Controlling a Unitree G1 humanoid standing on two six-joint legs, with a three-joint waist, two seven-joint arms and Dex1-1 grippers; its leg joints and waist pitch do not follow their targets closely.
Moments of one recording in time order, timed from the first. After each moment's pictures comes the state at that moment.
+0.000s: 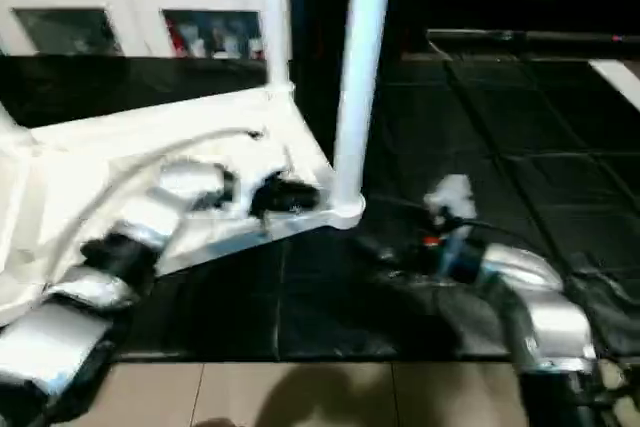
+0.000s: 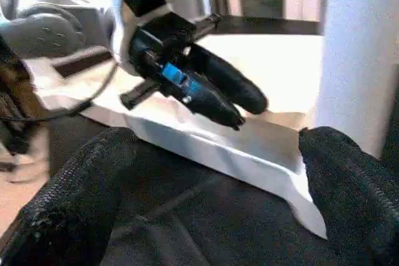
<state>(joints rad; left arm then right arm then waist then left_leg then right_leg) -0.79 0.26 -0.23 0.64 0.04 0.13 -1.11 -0.22 -0.40 -0.07 0.06 0.47 0.38 1.06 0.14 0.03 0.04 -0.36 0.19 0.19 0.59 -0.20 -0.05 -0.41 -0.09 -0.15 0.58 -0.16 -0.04</state>
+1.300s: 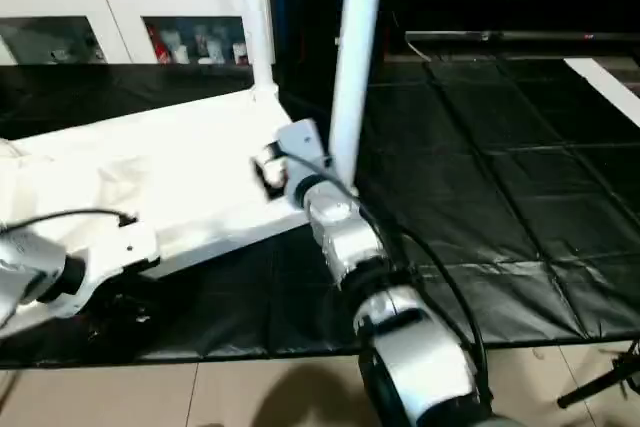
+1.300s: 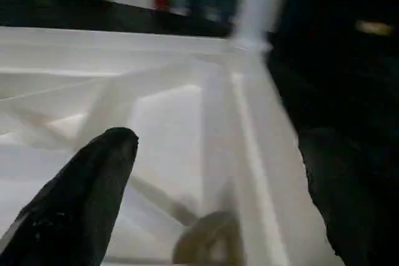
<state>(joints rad) -0.28 0.86 -0.32 -0.17 0.08 0.86 -1.15 -0.86 0.07 0.08 1.01 0.06 -0.02 0.08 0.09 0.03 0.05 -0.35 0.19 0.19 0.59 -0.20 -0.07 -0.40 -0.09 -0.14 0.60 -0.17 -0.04</state>
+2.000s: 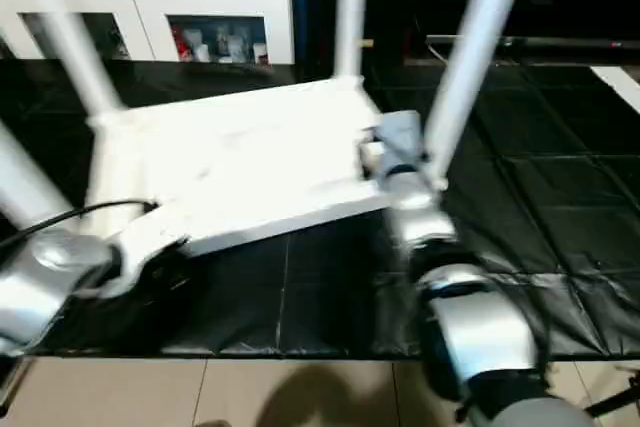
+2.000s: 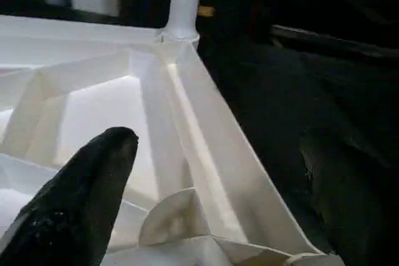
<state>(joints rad) -0.33 0.53 -0.20 -0.02 0.02 0.70 -0.84 -0.90 -0.20 -0.03 1.21 0.04 -0.17 -0.01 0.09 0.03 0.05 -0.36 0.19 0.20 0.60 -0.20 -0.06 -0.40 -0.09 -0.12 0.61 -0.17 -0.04</state>
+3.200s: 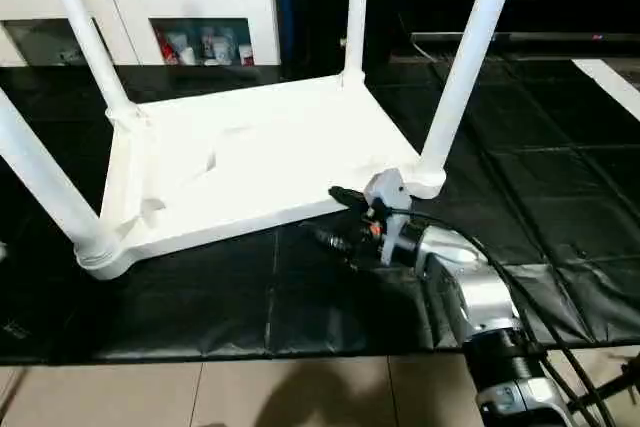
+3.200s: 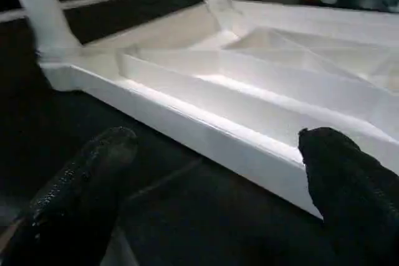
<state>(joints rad) 0.06 1.09 0.28 0.01 -0.27 0.72 -1.21 -0.40 -0.34 0.13 0.37 0.30 0.17 0.86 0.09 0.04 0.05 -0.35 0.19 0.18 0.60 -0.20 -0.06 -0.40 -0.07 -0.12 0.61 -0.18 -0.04</state>
